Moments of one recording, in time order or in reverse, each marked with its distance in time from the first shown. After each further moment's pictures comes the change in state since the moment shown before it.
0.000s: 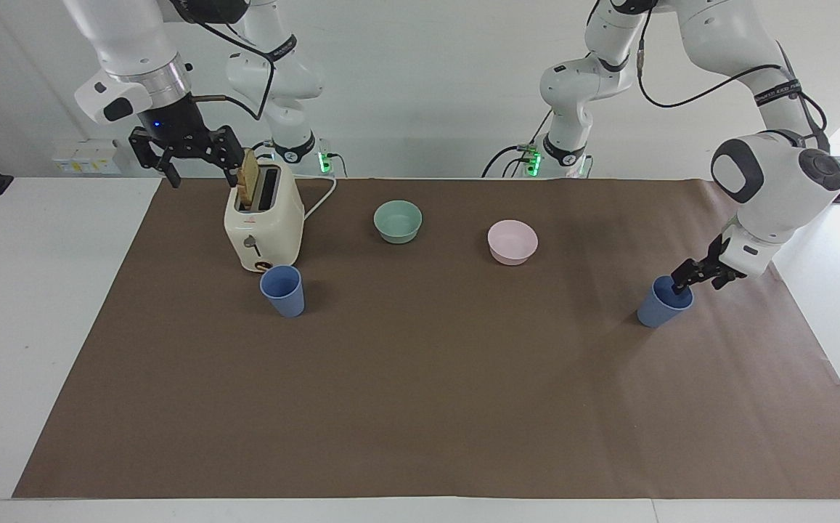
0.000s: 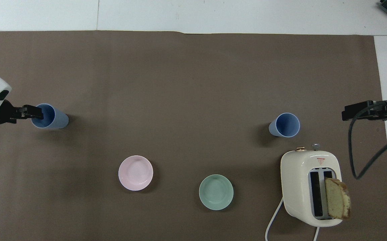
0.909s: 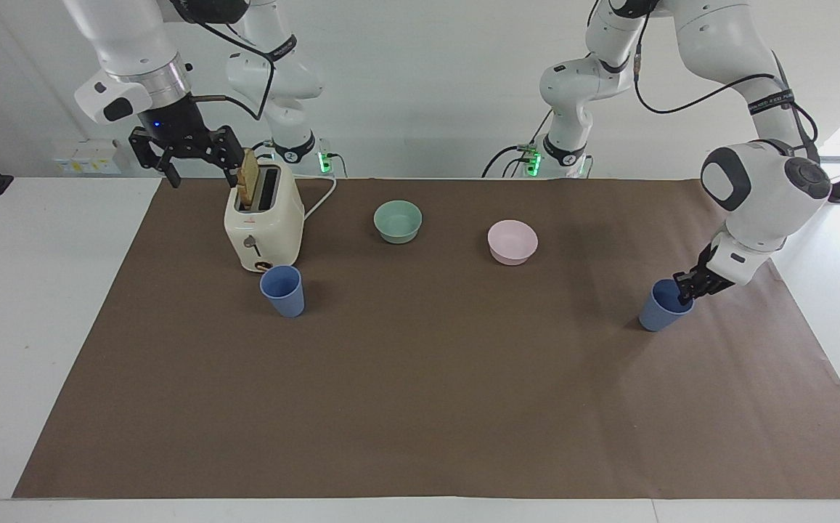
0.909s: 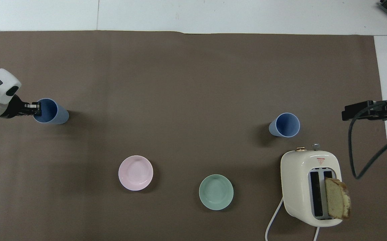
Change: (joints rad) left arm -0.024 0.014 -0.022 0.036 -0.002 0.022 0.013; right arm 0.000 0.000 0.000 0.000 0.000 0.000 0.000
